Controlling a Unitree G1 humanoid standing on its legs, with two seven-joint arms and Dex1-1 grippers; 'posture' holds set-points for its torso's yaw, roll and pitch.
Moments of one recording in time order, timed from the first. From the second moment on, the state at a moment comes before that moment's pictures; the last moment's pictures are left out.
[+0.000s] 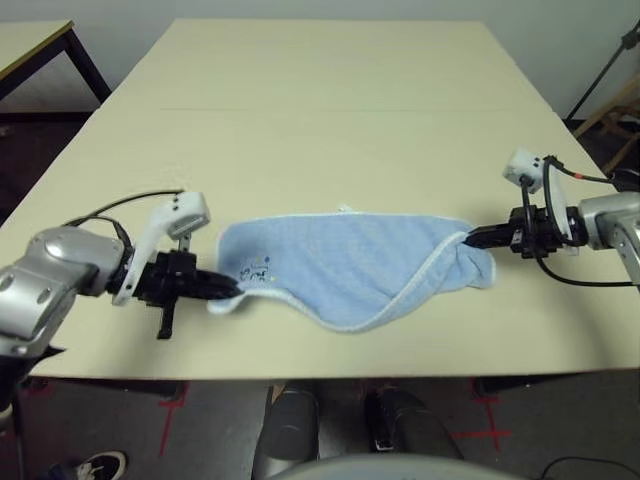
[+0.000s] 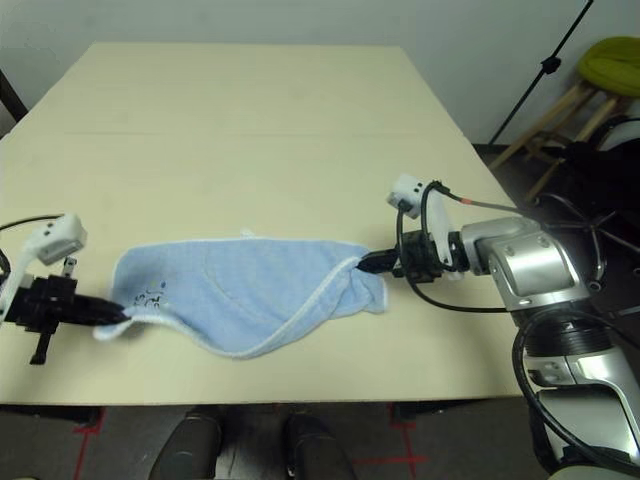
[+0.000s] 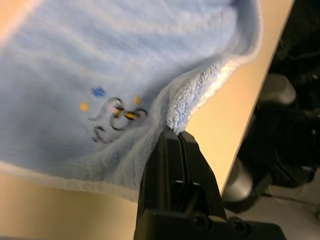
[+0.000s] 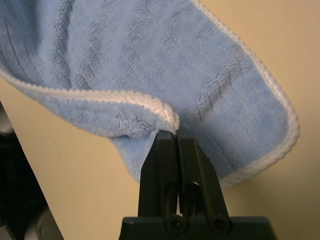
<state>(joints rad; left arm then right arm) -0.31 1.16 0.02 -0.15 -0.48 0.67 -1.36 -0.61 -0.92 0.14 0.10 0.32 0.87 1.28</state>
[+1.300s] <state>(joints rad) -0.96 0.84 -0.39 0.77 0.13 -0.01 -1.54 -0.86 -0.77 0.20 0.67 0.03 0.45 1.15</state>
